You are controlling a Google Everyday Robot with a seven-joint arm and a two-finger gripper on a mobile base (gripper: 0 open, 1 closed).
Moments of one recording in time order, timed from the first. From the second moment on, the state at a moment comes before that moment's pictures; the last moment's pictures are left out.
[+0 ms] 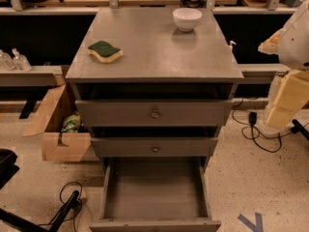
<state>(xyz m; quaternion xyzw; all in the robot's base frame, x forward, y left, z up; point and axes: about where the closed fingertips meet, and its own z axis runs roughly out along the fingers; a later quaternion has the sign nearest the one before) 0.438 -0.217 0.976 -0.60 0.78 -0.03 0.16</state>
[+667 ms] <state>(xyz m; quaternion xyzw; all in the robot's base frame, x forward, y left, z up) 0.448 -0.211 0.977 -0.60 0.77 -0.03 0.19</state>
